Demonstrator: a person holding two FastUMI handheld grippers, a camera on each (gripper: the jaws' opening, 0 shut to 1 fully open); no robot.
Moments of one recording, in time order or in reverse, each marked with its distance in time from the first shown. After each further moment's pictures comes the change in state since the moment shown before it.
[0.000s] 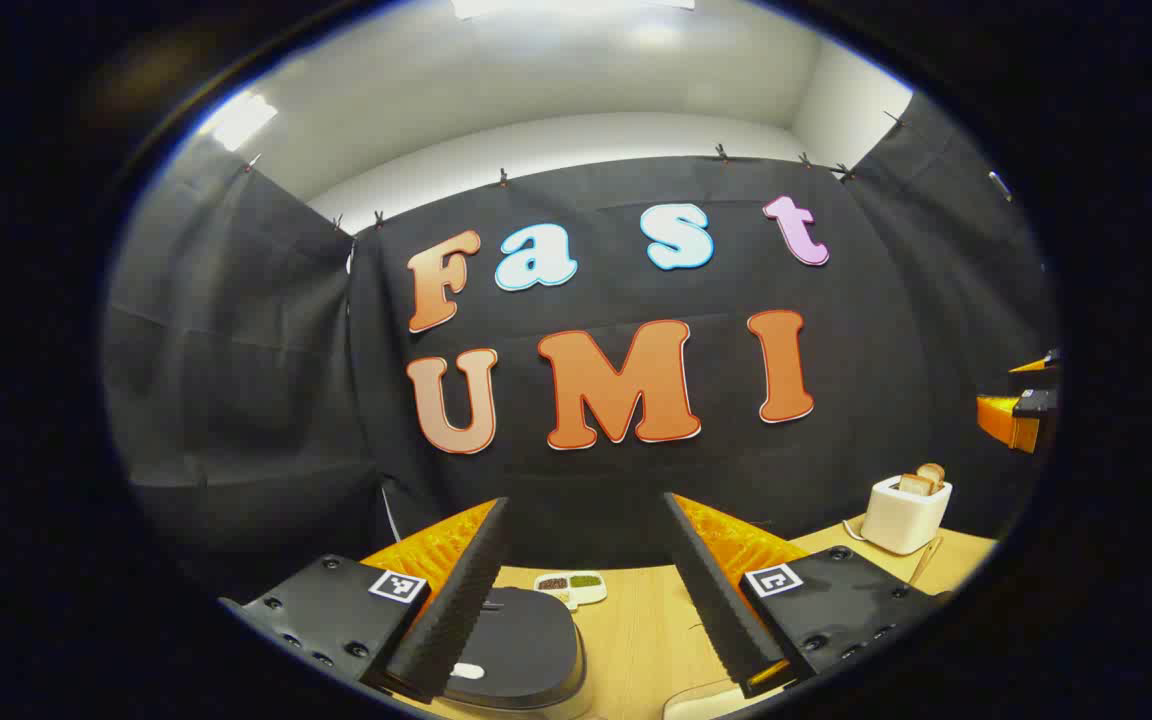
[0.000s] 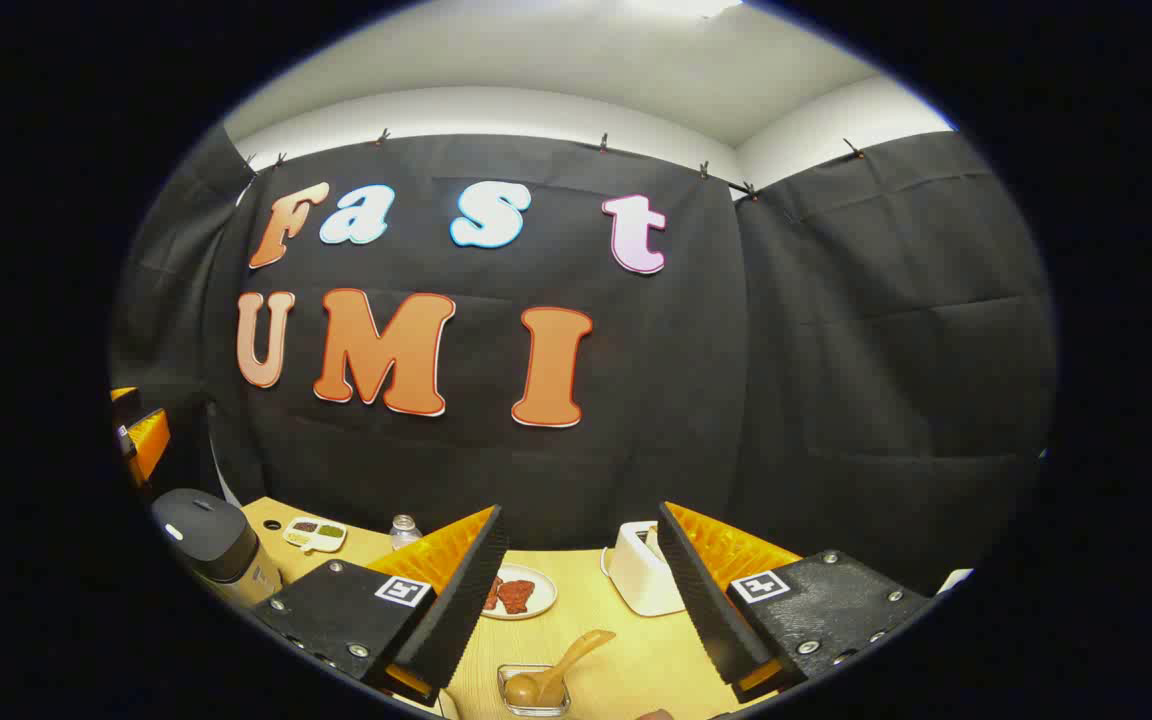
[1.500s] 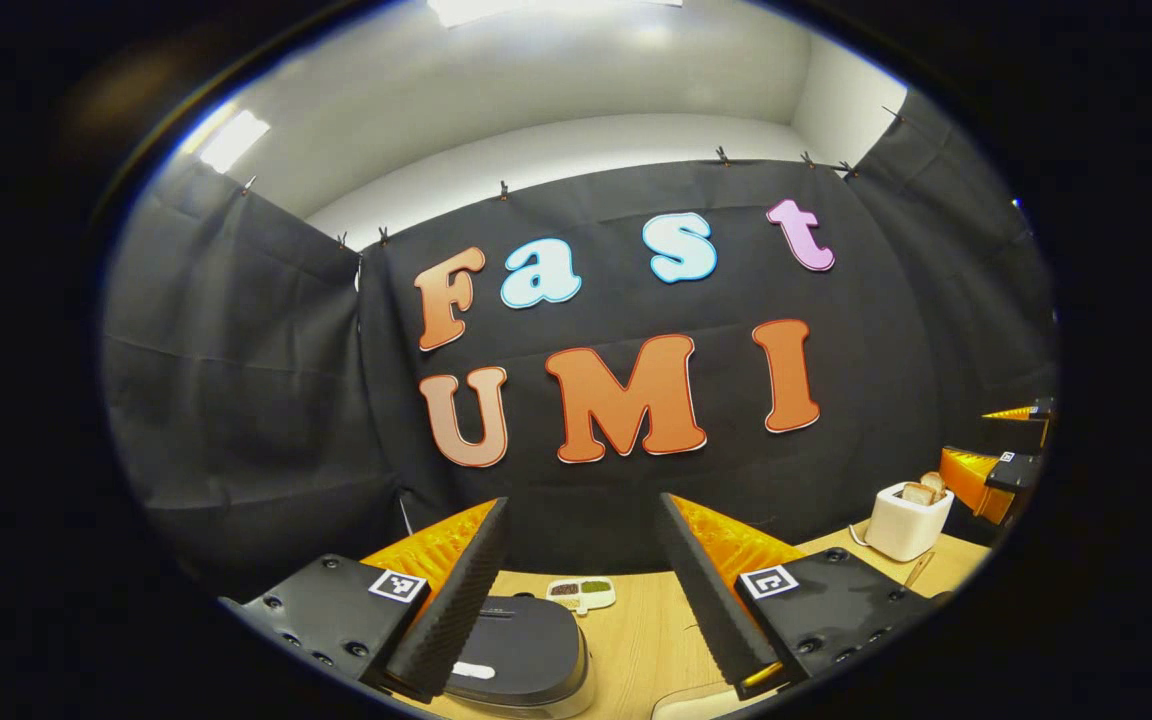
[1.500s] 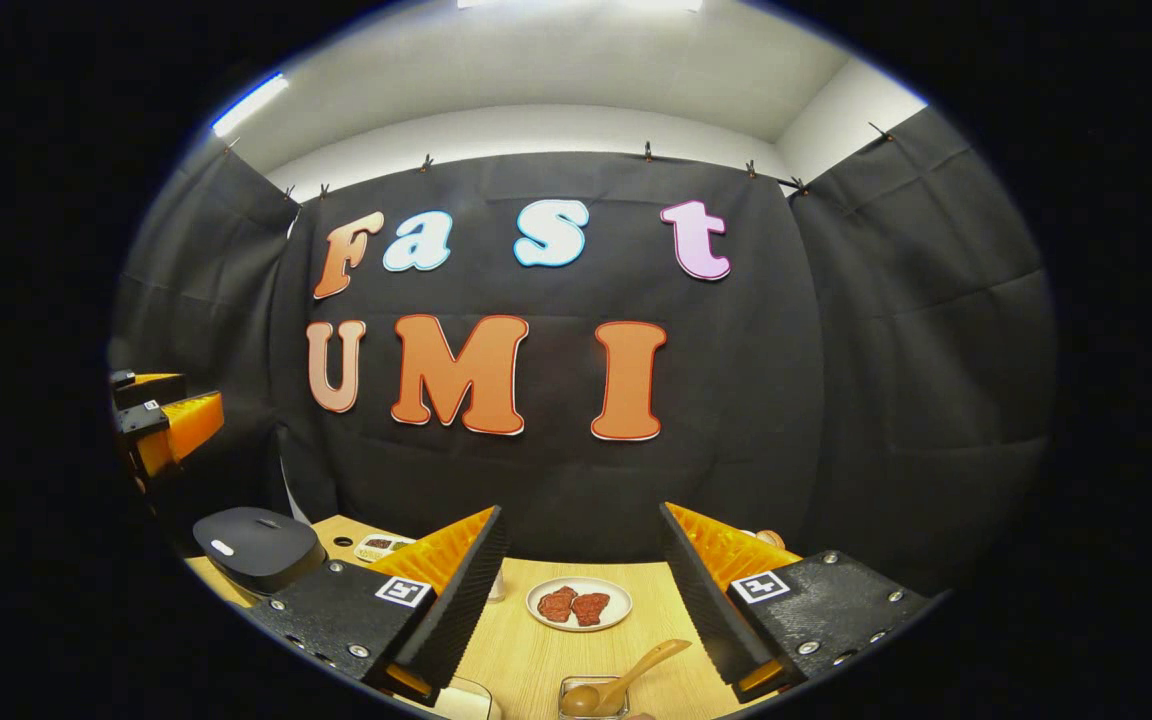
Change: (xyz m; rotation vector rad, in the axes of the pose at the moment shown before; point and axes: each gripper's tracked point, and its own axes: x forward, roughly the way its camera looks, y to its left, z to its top) left arm -0.015 -0.002 0.047 0.084 -0.020 0.025; right arm 0.002 0.043 -0.006 0.060 -0.025 0.213
